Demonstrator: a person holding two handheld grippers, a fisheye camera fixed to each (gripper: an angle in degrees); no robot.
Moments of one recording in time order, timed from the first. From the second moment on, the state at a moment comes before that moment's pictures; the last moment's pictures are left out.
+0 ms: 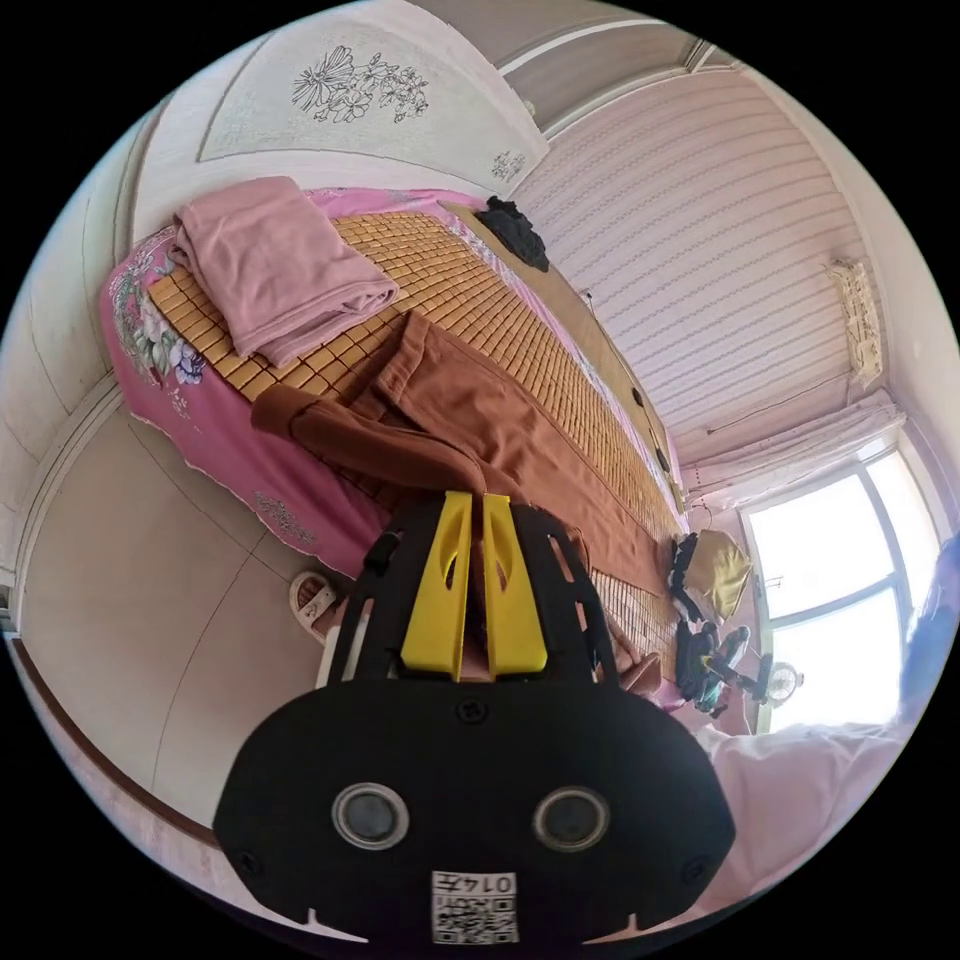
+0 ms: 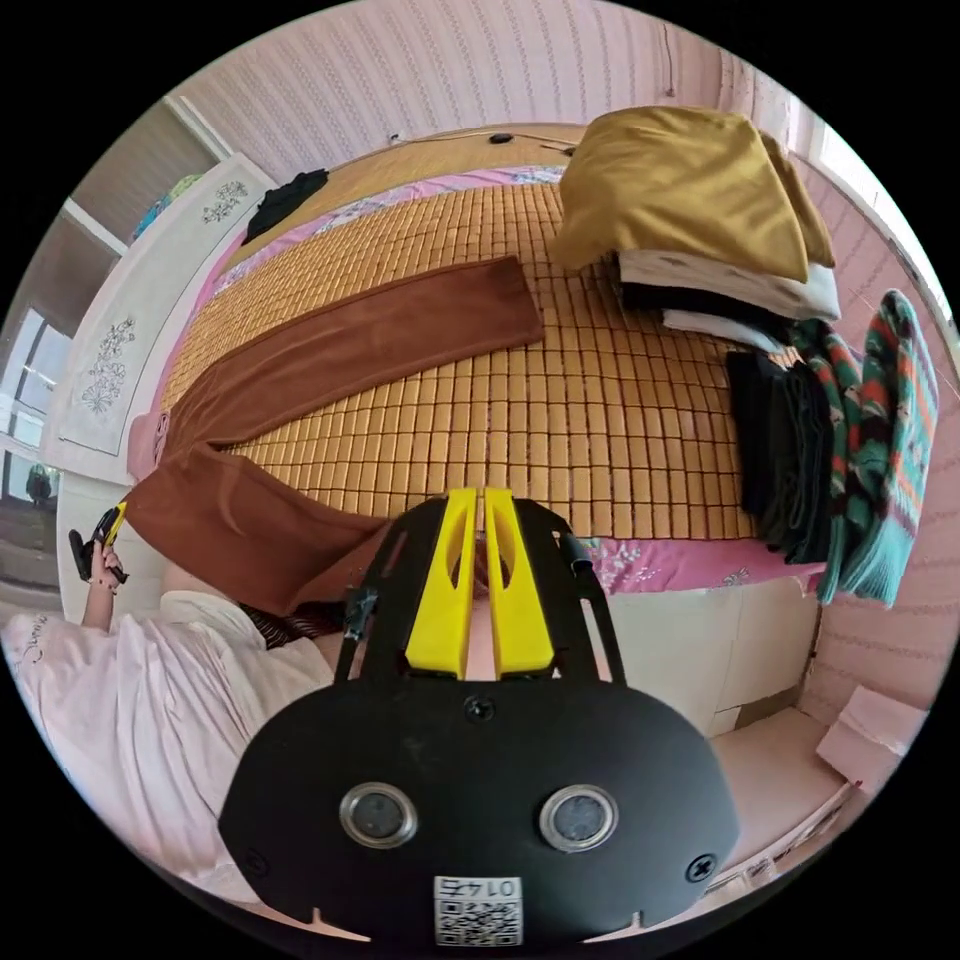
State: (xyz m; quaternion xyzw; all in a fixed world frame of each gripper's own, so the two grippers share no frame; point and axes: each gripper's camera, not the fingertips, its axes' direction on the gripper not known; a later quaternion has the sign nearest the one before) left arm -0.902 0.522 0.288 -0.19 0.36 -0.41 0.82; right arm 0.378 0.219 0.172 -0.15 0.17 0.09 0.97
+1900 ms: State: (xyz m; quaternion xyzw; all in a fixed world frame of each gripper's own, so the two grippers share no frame) left arm -0.650 0.269 0.487 -0.18 0.38 -0.30 0.86; right arm 0.506 0.071 0.306 -0.14 0.18 0.25 0.94
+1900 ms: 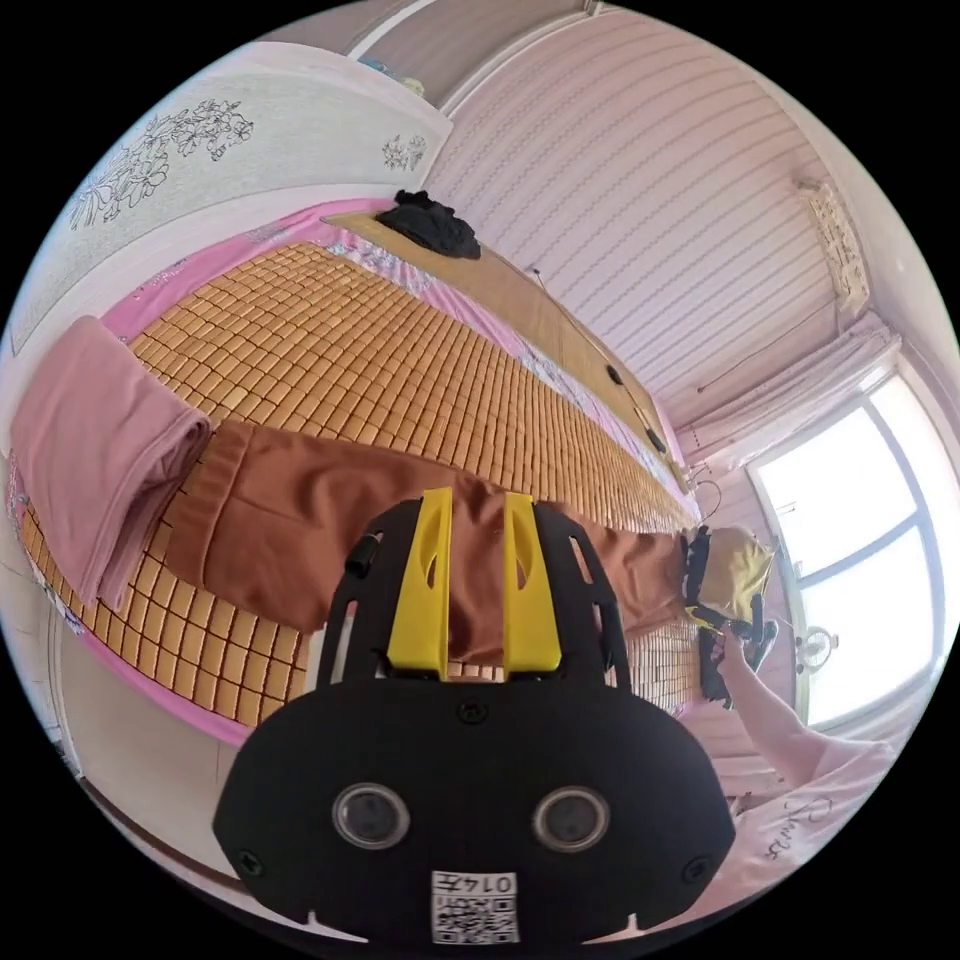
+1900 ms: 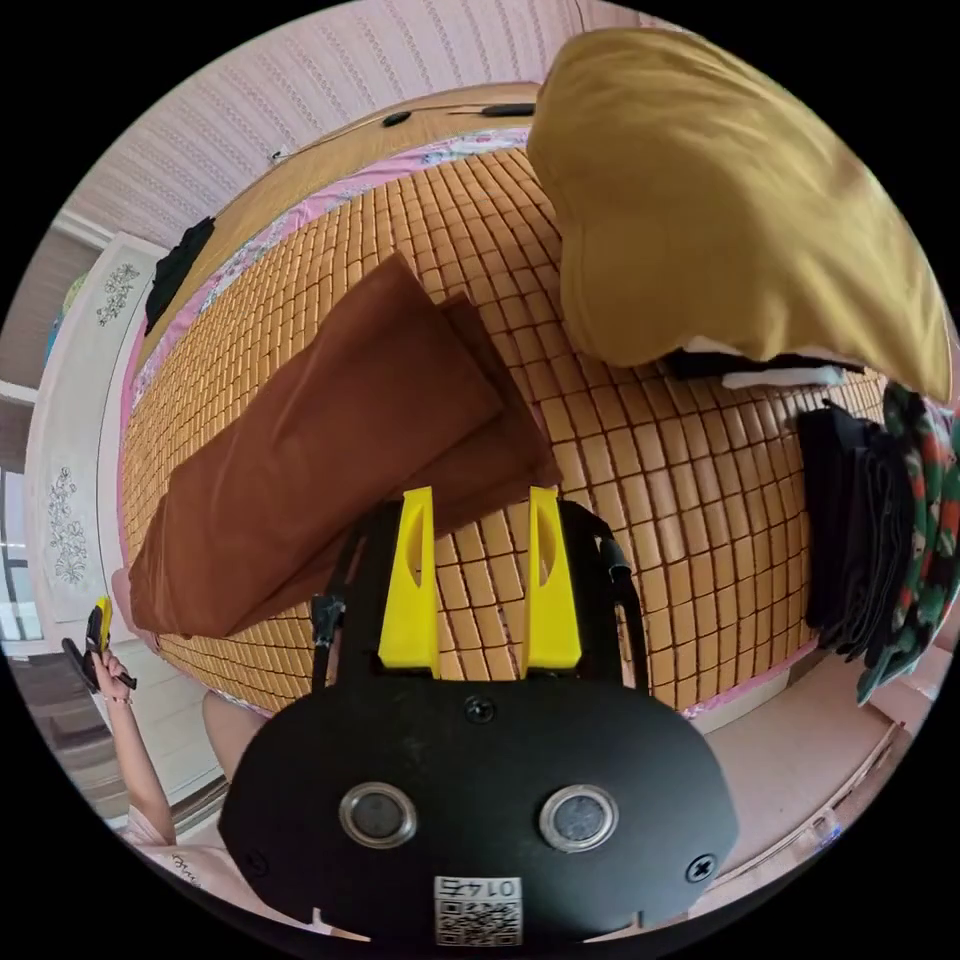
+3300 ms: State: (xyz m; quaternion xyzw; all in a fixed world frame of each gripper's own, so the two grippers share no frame) left arm -0.198 0.319 0.443 -0.26 0.51 0.17 0.80; right arm 0.520 0.224 0.228 0.00 0.09 0.28 0.95
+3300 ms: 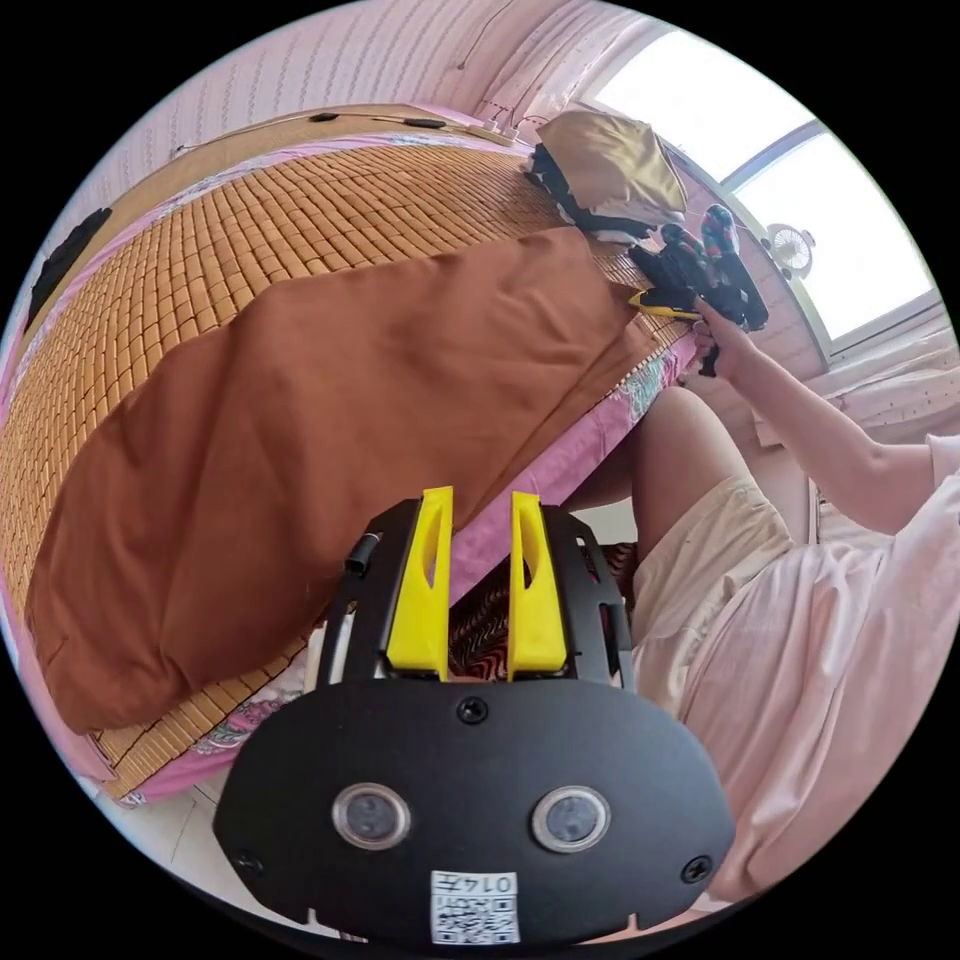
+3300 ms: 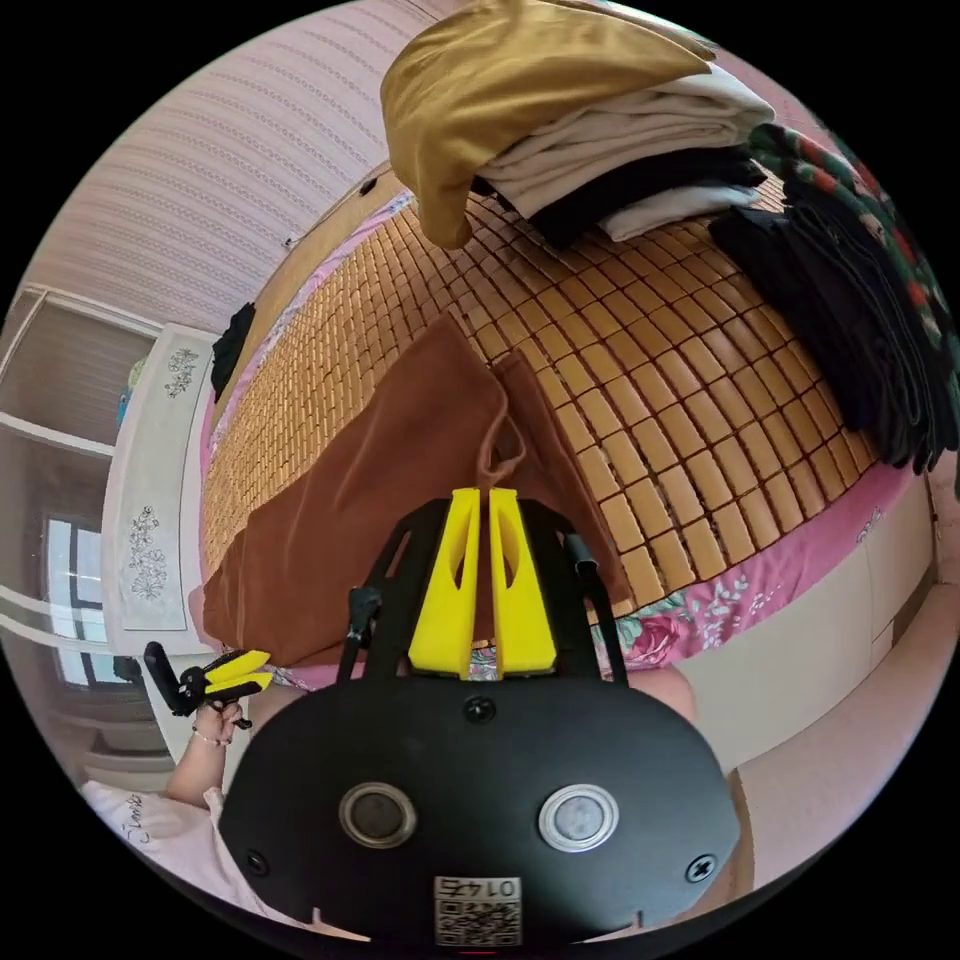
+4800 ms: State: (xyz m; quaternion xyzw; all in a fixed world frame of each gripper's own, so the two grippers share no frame) left arm -0.183 0.253 0.538 -0.26 0.25 0.32 0.87; right arm 0.139 -0.020 0.622 -0.32 0.19 -0.32 0.87
